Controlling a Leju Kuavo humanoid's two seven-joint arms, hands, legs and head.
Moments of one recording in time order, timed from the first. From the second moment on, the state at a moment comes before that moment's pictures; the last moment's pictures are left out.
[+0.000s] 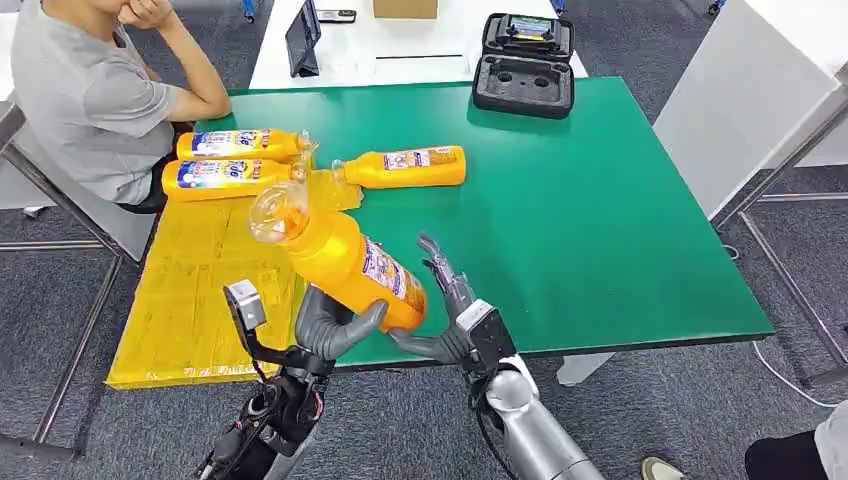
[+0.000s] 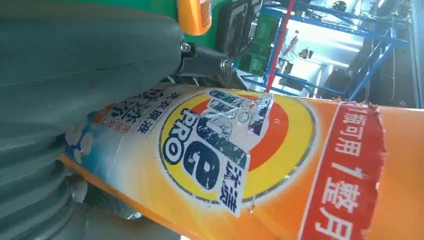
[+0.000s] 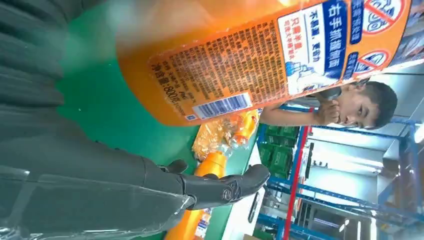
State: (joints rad) left arm -0.23 -0.16 -0.49 -1.23 0.22 0.00 -0.49; right arm -0.29 0.12 0.43 -1.01 -0.07 0.00 -0.70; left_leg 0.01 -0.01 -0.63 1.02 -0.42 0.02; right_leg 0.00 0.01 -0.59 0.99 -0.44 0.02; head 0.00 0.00
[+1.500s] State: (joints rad) left arm -0.26 -0.02 -0.45 -1.26 -0.65 0.57 -0.38; right arm -0.21 0.12 0.36 -1.03 -0.08 0.01 -0.70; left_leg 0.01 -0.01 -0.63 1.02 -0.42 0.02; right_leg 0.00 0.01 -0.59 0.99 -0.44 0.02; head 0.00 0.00
